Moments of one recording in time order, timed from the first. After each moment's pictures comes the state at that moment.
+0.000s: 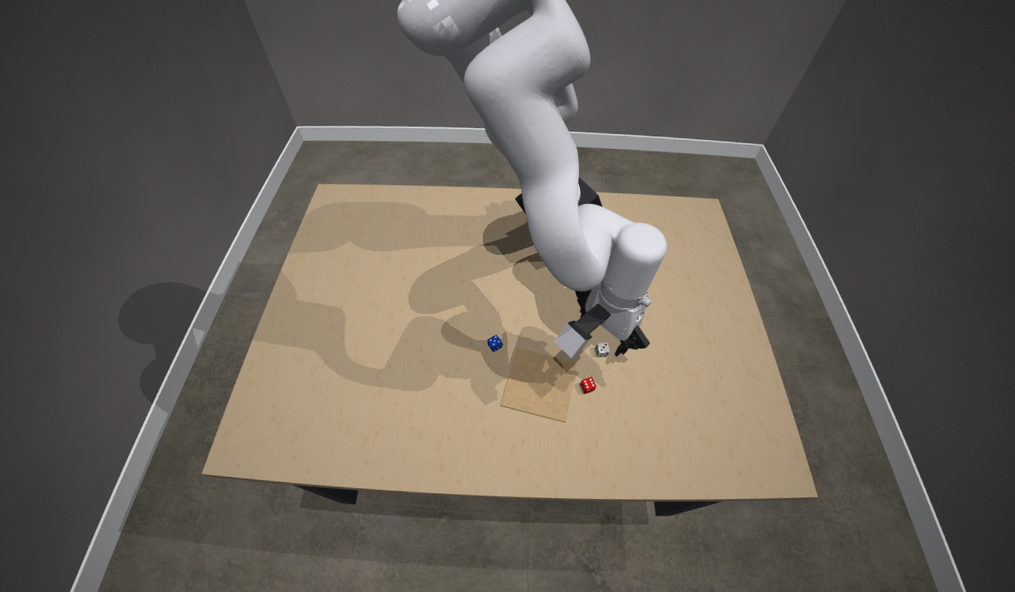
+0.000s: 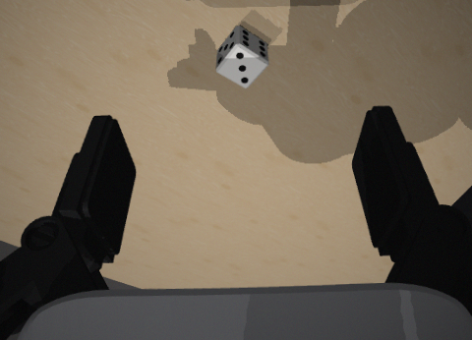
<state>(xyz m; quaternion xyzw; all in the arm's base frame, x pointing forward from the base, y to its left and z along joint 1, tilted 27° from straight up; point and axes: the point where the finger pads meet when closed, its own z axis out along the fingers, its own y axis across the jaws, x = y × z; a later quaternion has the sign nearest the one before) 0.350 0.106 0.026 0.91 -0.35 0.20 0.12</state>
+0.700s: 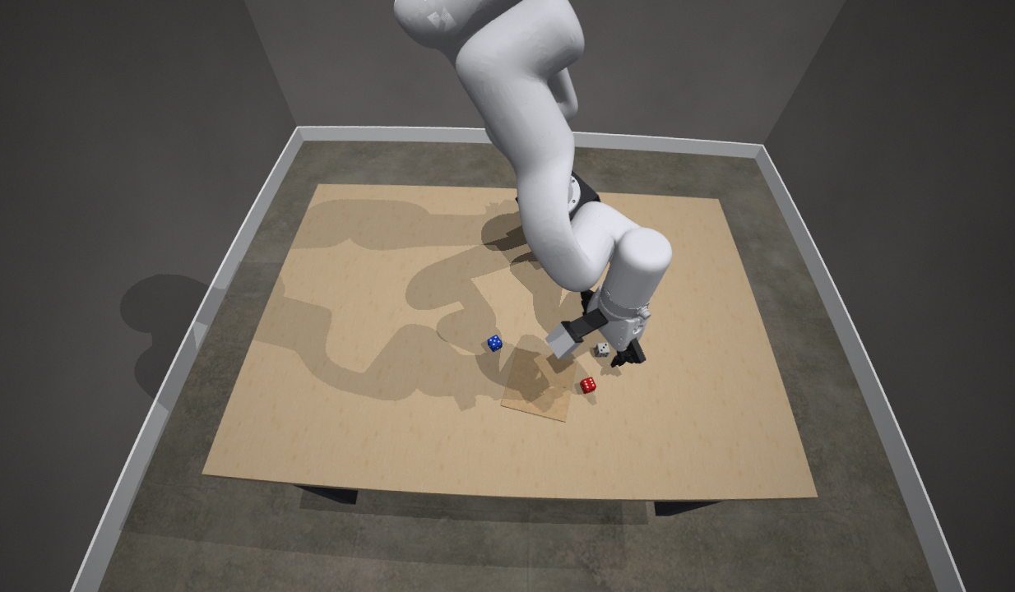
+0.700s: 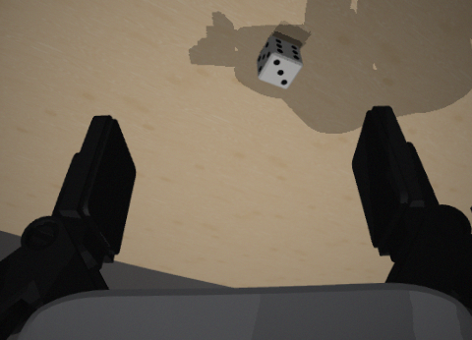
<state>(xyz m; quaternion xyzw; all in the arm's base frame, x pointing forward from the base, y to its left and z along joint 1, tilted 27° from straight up) 0.373 0.110 0.059 0.87 -0.44 0.21 0.10</state>
